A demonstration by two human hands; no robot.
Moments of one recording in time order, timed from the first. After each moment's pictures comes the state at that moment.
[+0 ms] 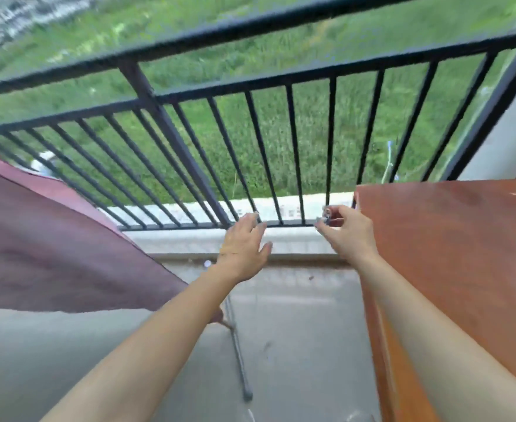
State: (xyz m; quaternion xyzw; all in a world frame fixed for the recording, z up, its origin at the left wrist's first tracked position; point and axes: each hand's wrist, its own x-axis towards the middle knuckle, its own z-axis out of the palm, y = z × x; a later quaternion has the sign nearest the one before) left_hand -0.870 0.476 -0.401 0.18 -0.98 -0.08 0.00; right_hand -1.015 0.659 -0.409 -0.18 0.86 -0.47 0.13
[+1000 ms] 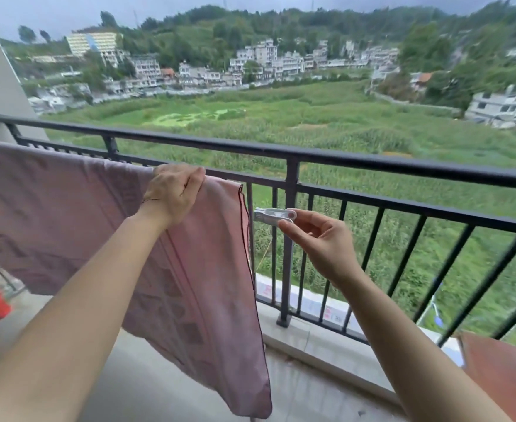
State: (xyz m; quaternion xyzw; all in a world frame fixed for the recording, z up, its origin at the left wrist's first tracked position) left_hand -0.633 0.177 -0.128 0.25 -0.88 0.03 0.40; right_hand -0.818 0.397 -0.184 -0.45 0.57 -0.66 0.21
